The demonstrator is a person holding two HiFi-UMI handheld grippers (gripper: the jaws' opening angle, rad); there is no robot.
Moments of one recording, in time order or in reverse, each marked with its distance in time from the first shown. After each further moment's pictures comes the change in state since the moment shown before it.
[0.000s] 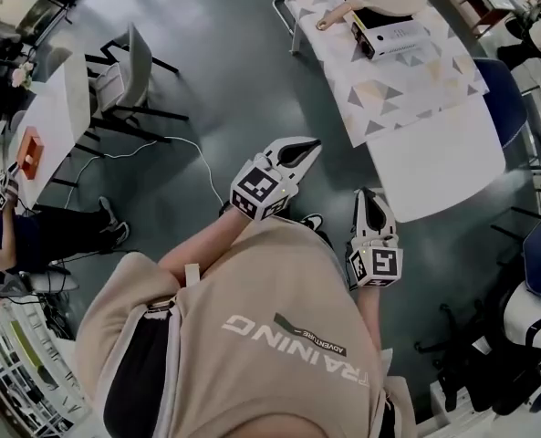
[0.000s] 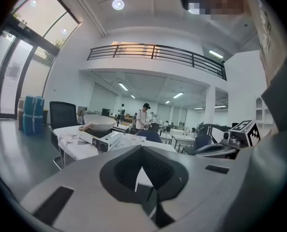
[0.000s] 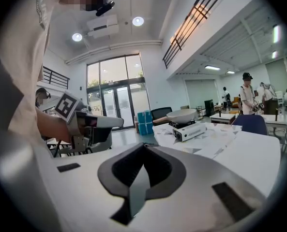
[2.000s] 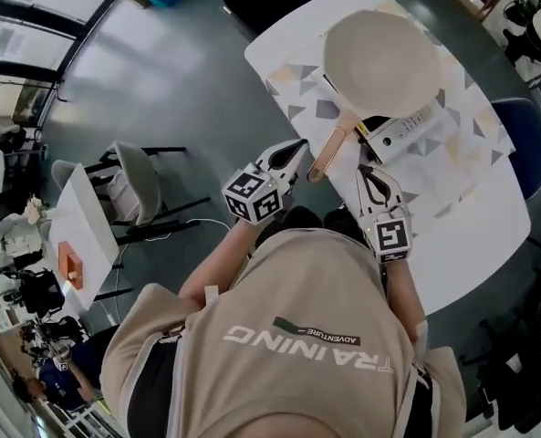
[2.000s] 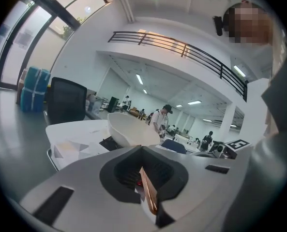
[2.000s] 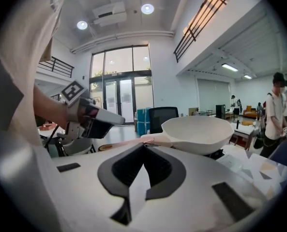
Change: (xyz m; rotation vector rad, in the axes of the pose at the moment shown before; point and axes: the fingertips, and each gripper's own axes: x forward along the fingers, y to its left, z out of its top) left arm 0.239 0.343 0.093 -0.242 0.063 0.004; right arm 0.401 -0.154 0.121 -0.135 0.032 0.067
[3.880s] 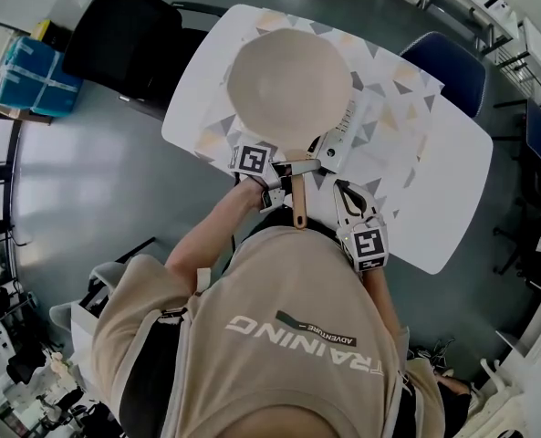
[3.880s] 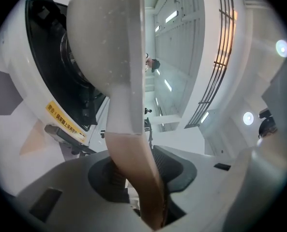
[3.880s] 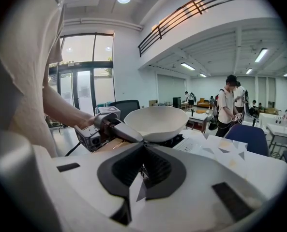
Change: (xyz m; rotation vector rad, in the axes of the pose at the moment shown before) left arm 0.146 -0.058 -0.076 -0.742 0.829 -0.795; right arm -0.012 -0.048 -0.013 0.194 0.114 -0.487
